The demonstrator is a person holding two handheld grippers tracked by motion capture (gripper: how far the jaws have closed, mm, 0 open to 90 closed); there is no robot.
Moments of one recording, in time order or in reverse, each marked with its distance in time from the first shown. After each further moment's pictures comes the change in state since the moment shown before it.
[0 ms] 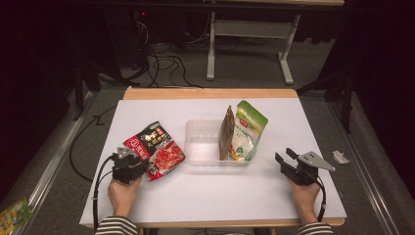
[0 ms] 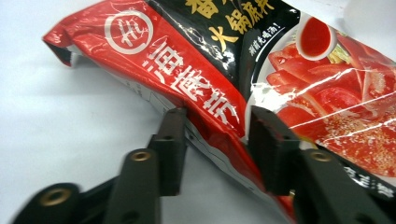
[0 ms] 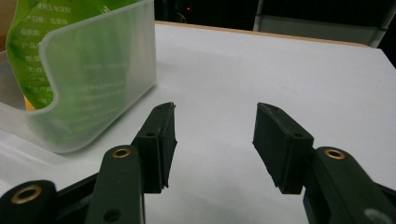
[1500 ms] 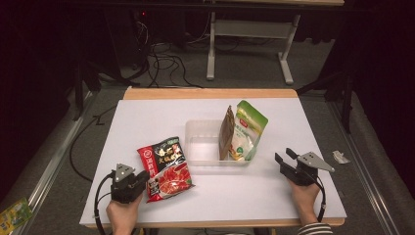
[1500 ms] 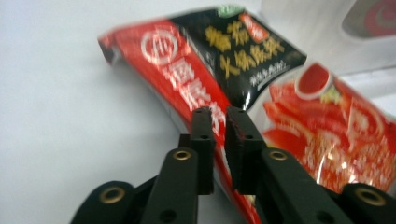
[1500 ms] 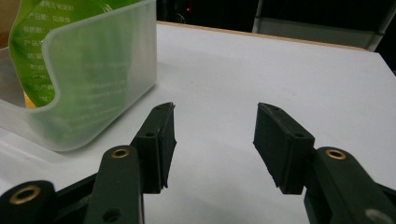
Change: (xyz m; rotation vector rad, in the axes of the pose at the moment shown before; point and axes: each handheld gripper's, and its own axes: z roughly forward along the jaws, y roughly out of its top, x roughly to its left) left arm -0.027 -0.023 -0.052 -0.067 -0.098 0.054; right arm 0.002 0.000 0.000 -0.002 -0.006 -0.019
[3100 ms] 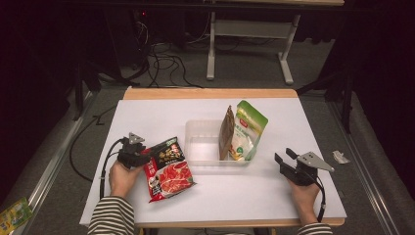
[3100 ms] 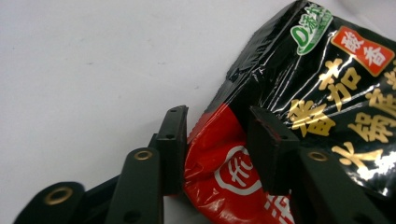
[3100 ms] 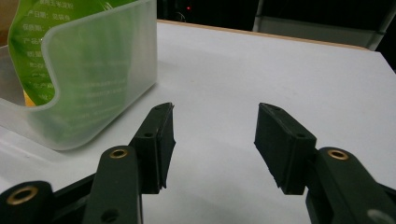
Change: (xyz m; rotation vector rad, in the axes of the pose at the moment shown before) left arm 0.048 0.053 0.083 0.177 0.014 0.198; right arm 0.001 0.000 0.000 0.006 0.000 0.000
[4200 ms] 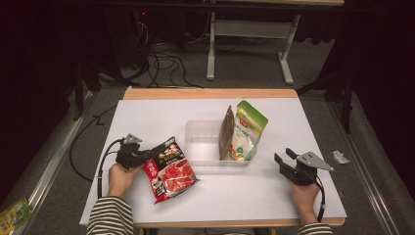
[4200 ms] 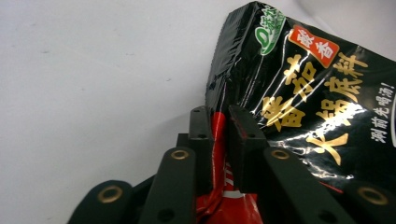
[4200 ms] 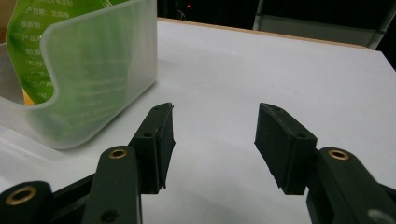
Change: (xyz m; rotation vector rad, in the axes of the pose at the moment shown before) left arm 0.009 -0.005 0.002 -0.007 -0.173 -0.035; right arm 0.000 0.000 0.001 0.006 0.002 -0.004
